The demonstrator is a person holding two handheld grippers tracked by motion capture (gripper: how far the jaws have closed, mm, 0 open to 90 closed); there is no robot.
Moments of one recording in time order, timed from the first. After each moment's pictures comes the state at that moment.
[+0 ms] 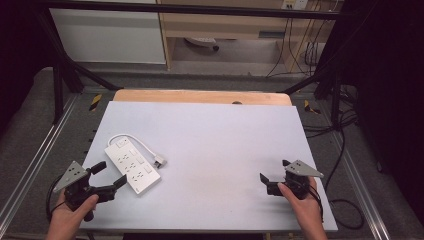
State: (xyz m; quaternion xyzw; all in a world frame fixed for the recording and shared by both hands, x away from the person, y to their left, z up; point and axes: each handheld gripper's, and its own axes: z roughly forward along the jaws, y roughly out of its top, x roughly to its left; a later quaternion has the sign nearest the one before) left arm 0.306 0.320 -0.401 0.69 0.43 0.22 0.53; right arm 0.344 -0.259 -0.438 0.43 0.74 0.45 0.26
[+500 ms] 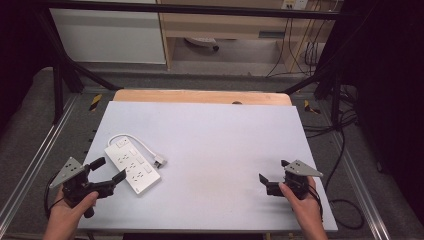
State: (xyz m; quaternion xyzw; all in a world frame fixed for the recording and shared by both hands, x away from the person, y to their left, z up) left arm 0.310 0.318 -0.388 0.68 0.43 0.23 0.55; right arm 0.345 -0.259 -0.439 0.43 0.74 0.46 0.25
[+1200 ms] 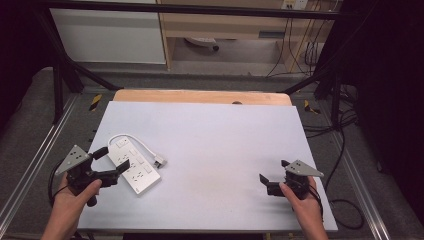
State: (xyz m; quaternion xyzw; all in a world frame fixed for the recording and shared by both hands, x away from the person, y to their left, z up) left arm 0.333 0.310 -0.367 0.69 0.42 0.24 0.54; right arm 0.345 -0.260 -0.439 0.43 0.74 0.46 0.25
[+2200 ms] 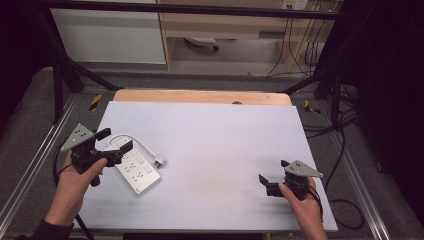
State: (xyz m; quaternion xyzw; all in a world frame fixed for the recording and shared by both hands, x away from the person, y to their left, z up) left arm 0.369 0.301 -0.339 0.69 0.41 0.26 0.54; right arm 0.343 -0.258 -0.438 0.42 0.74 0.46 0.25
